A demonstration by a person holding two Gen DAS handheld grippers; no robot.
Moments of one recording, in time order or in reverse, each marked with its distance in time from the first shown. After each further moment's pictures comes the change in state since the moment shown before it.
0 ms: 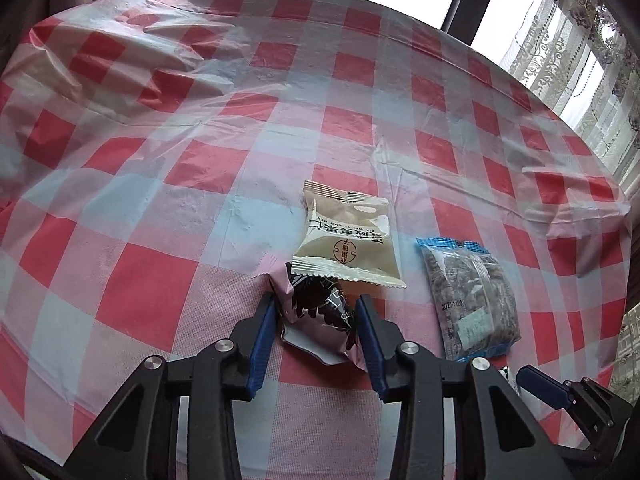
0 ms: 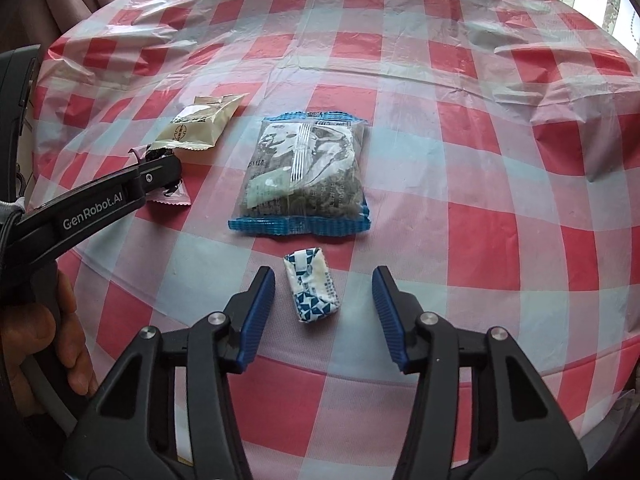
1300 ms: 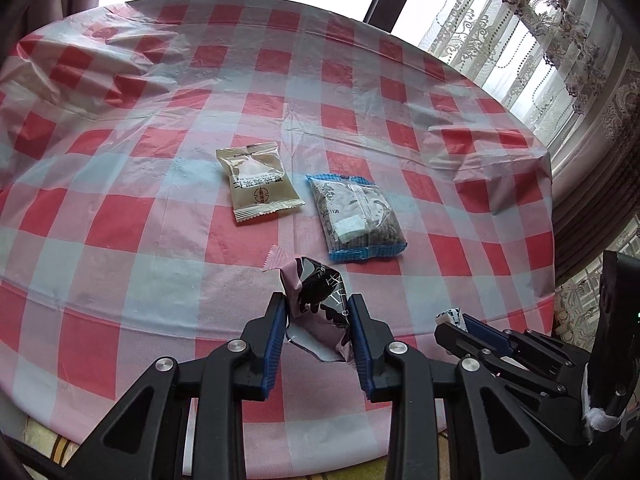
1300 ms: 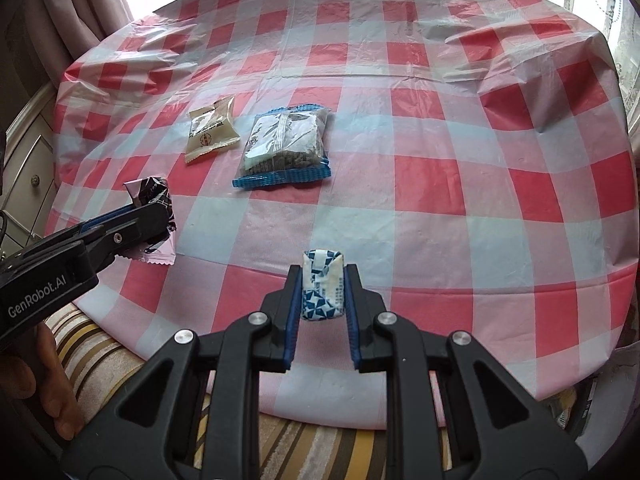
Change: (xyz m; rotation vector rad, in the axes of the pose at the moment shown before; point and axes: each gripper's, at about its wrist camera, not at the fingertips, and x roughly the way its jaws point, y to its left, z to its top) left arm -0.077 -0.042 -0.054 0.101 0.048 -0.186; right arm -0.057 -0.025 -0.050 0.094 -0.058 0.025
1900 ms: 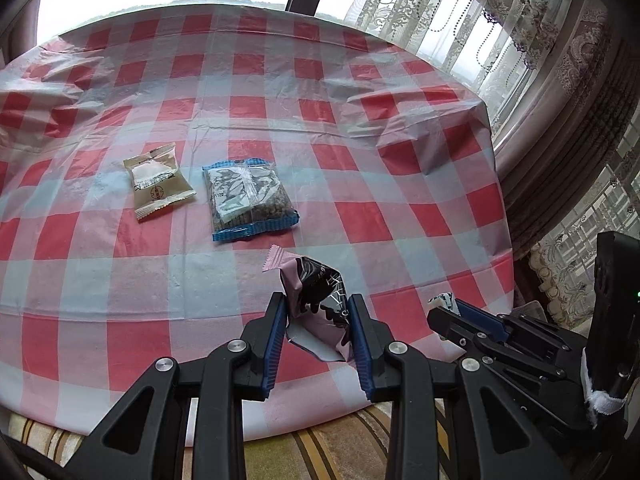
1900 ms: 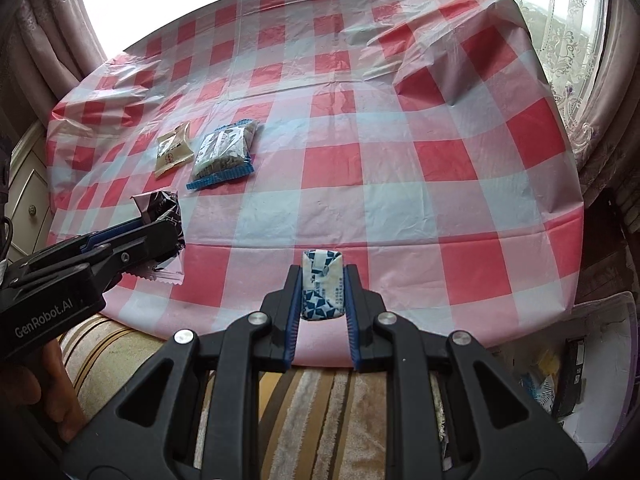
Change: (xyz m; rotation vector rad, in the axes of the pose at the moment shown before) left arm -0.004 -0.081 -0.020 0.146 0.044 -0.093; right arm -0.048 -0.061 -0.031 0.114 -0.057 -0.046
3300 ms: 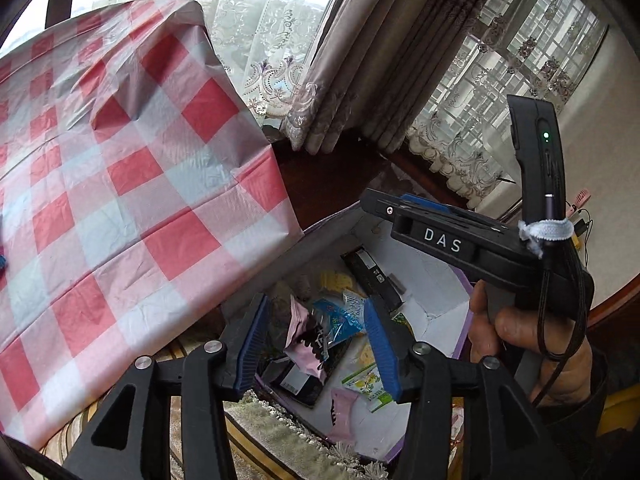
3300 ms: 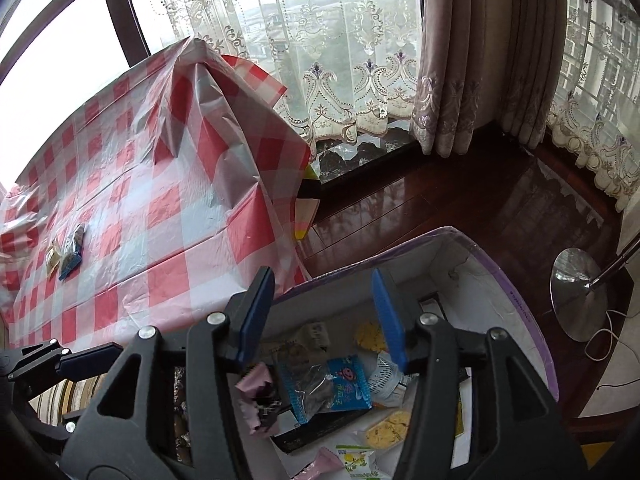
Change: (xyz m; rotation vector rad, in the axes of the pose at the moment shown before) left arm 0.037 -0.222 -0.048 0.411 0.213 -0.370; right arm -0.092 -0.216 -0.052 0.380 -0.138 -0.281
